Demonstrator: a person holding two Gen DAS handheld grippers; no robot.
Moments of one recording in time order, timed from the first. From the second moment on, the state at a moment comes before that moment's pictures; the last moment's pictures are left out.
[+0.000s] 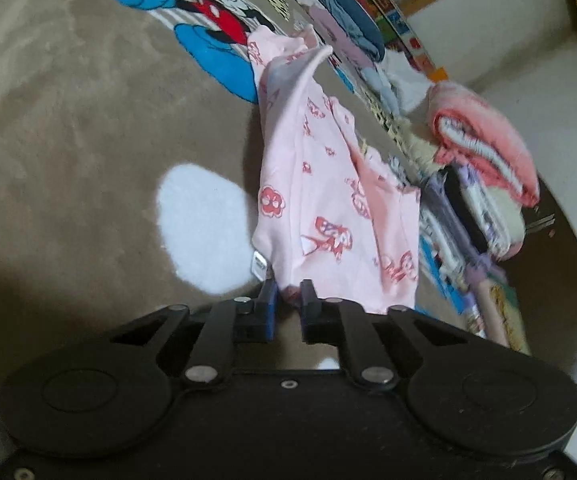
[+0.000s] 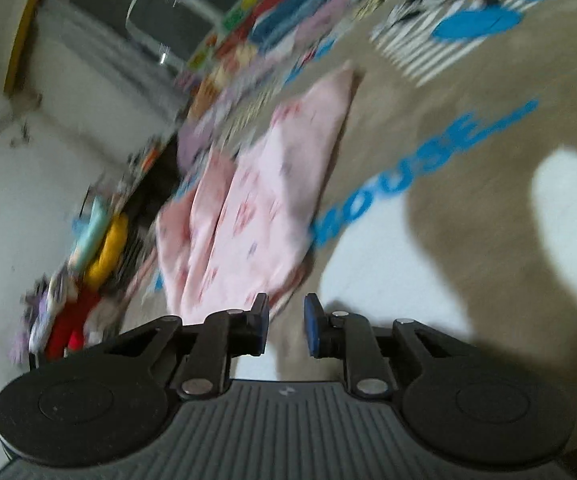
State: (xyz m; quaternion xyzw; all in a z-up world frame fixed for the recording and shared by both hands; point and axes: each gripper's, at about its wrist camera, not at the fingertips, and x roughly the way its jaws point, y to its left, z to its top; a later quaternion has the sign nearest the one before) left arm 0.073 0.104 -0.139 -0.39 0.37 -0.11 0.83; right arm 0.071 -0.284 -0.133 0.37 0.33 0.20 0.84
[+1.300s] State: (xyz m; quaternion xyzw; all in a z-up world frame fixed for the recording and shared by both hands) left arm 0.028 -0.143 -0.151 0.49 0.15 -0.13 0.85; right arm 0.125 -0.276 -0.166 0.39 0.31 0.25 0.83
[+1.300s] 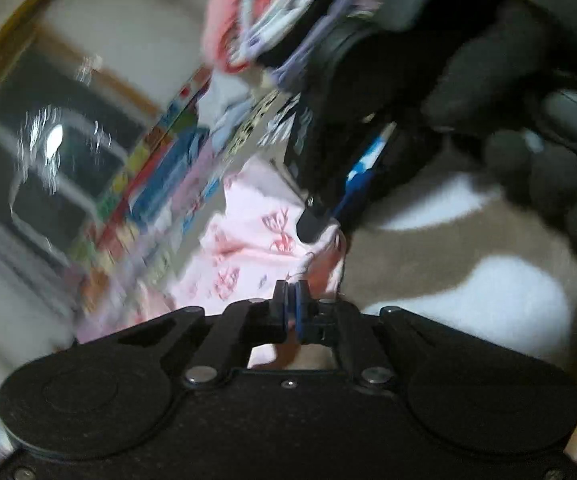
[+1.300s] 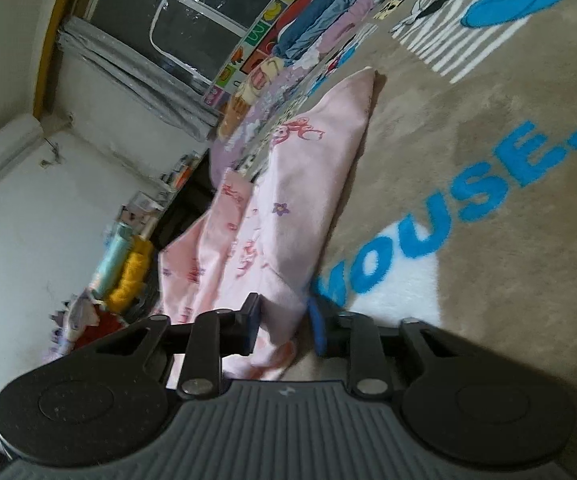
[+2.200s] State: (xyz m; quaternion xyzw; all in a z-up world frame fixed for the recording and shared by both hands) left arm 0.063 -0.142 -0.118 0.29 0.23 -0.19 0.91; right arm 0.119 -0.287 -0.174 0.43 0.29 0.25 0.82
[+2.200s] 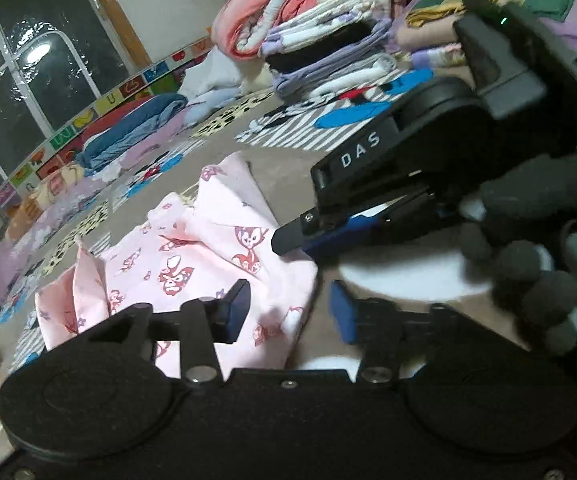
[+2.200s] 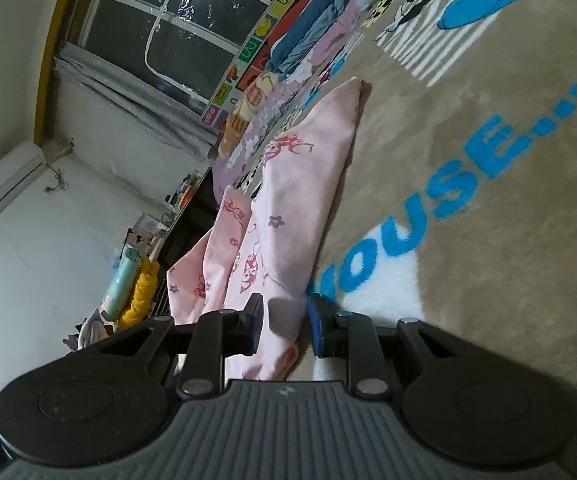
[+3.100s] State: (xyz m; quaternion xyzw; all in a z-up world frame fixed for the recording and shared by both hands) left arm 0.035 -0.130 -0.135 0.40 0.20 -0.17 0.88; right arm 0.110 -0.265 -0.151 0.26 0.30 0.25 0.88
